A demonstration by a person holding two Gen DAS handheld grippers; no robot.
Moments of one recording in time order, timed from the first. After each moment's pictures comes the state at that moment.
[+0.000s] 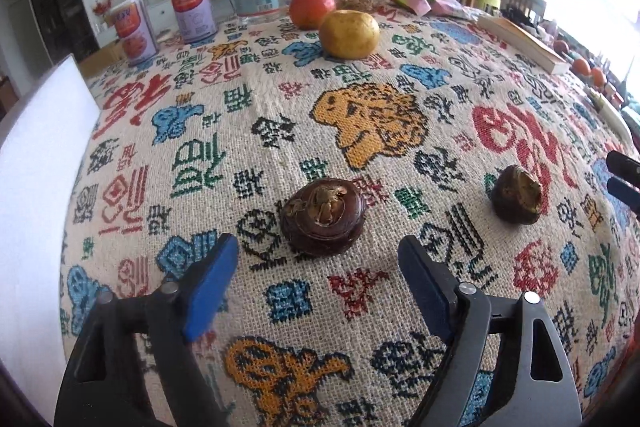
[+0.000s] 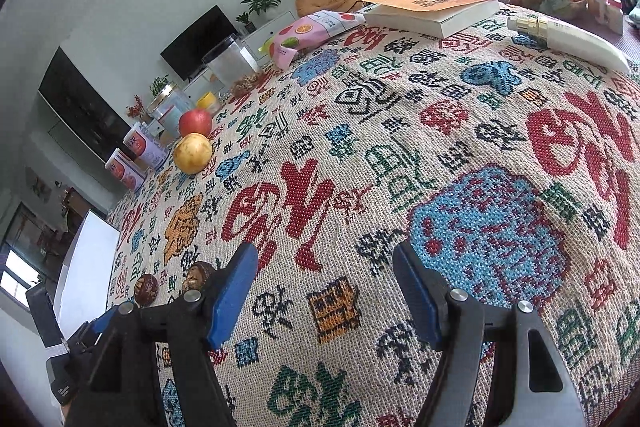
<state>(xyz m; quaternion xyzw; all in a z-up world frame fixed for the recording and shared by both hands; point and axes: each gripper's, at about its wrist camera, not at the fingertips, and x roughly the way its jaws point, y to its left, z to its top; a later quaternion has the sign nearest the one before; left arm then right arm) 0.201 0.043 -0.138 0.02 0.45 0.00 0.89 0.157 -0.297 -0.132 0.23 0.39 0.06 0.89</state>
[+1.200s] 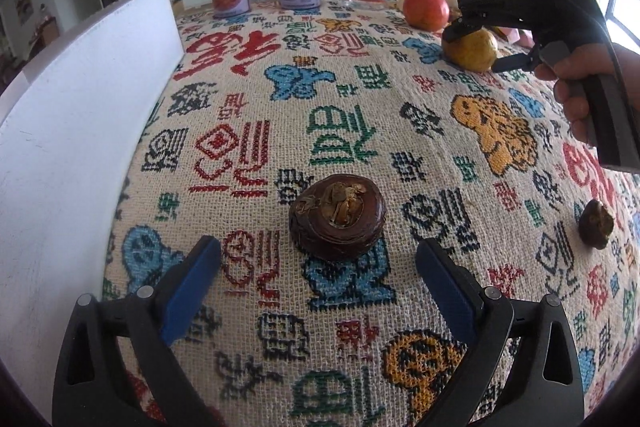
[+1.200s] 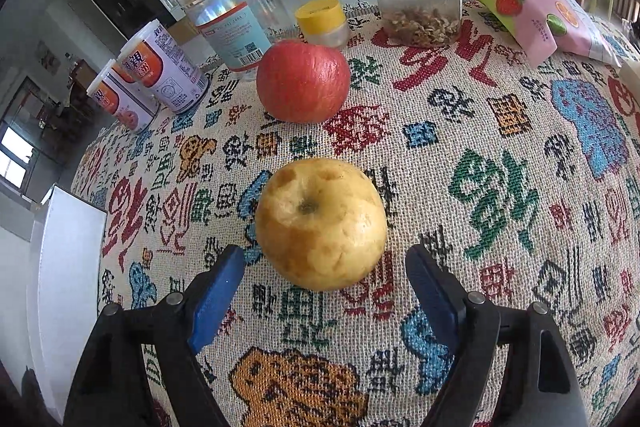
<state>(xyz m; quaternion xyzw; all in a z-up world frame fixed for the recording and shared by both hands) 0.185 0.127 -0.147 -0.05 0.44 0.10 0.89 0.420 -0.063 -0.133 0.07 0.53 0.17 0.83</state>
